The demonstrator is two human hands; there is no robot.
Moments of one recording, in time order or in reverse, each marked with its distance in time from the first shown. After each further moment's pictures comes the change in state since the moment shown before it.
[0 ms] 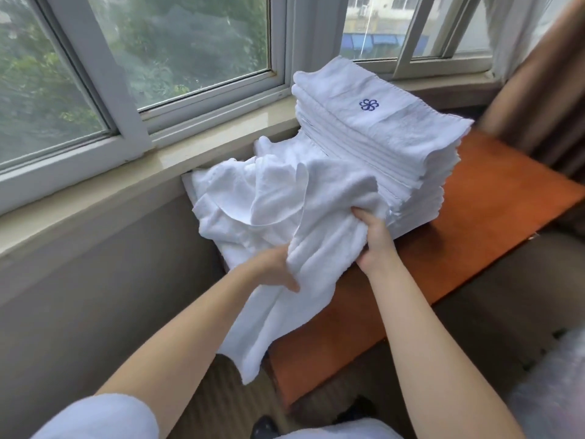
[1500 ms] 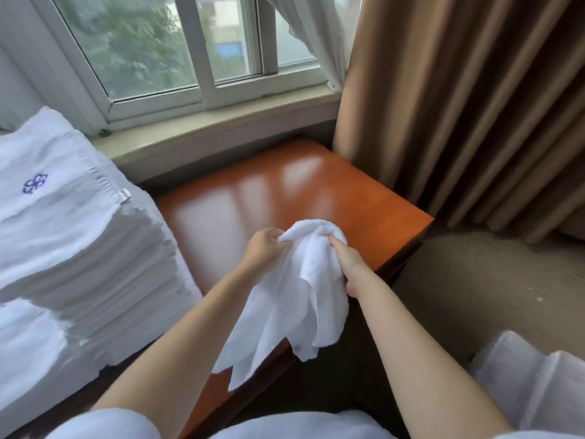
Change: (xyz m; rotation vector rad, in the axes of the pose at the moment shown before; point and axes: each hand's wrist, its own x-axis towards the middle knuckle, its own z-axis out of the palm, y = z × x) left_hand 0.369 0.524 0.108 -0.497 0.429 0.034; right_hand 0.263 -0.362 -0.432 -0.517 0.136 0.241
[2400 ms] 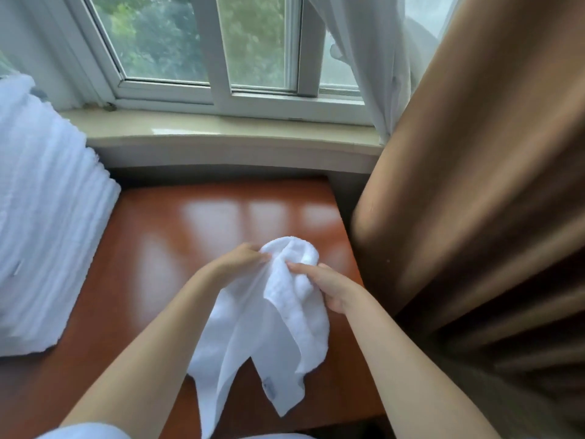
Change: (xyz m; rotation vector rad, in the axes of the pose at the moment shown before) left_hand 0.237 0.117 0.100 -0.154 0.029 -0.406; right_hand 0.260 -0.214 -0.113 -0.585 -0.632 0.059
